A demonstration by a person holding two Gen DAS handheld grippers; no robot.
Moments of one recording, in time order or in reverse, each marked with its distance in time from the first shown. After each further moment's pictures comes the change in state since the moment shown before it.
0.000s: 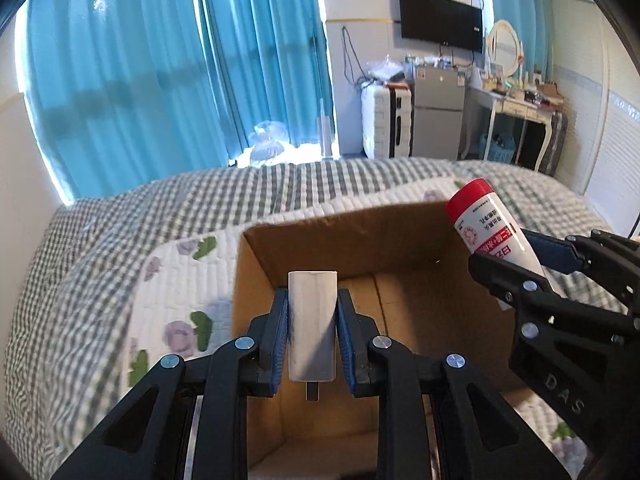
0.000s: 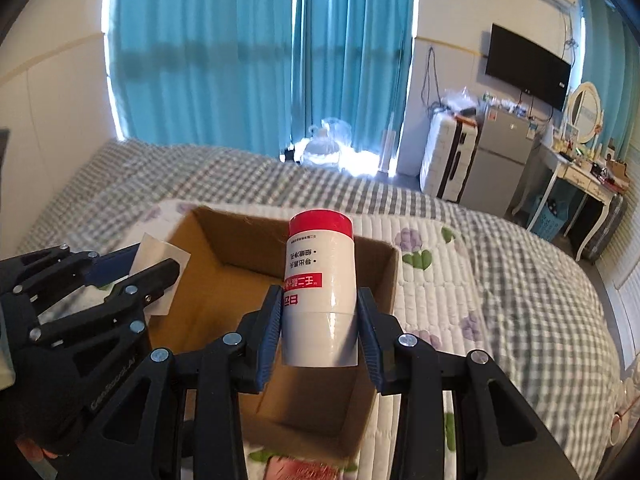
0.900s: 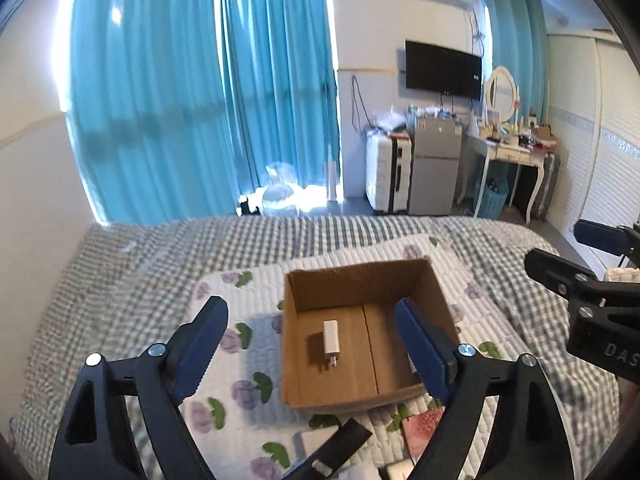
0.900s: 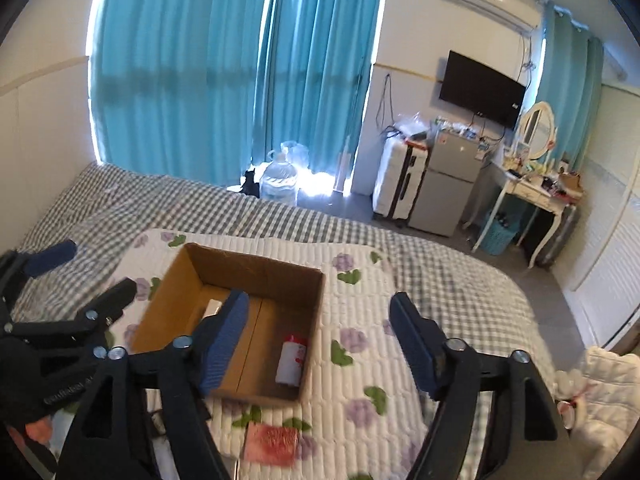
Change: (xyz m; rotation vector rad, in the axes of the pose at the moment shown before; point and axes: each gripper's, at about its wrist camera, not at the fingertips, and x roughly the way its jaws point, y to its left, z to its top) left arm -0.170 0.027 0.008 -0.061 -0.154 -0.001; right arm -0.150 -0.005 0.012 0.011 -0.075 -0.168
